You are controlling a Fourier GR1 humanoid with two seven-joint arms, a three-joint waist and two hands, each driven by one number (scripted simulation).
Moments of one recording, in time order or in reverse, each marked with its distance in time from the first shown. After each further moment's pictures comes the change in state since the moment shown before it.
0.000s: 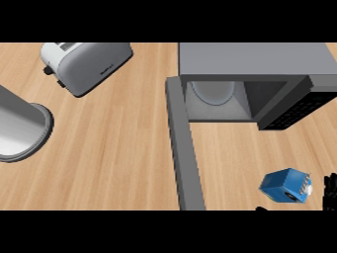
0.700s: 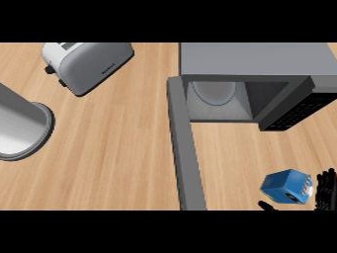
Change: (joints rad) left arm 0.018 -0.014 0.054 -0.003 0.024 -0.046 0.019; right arm -0.154 -0.009 -0.145 0.375 -0.088 0.100 -0.237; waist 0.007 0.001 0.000
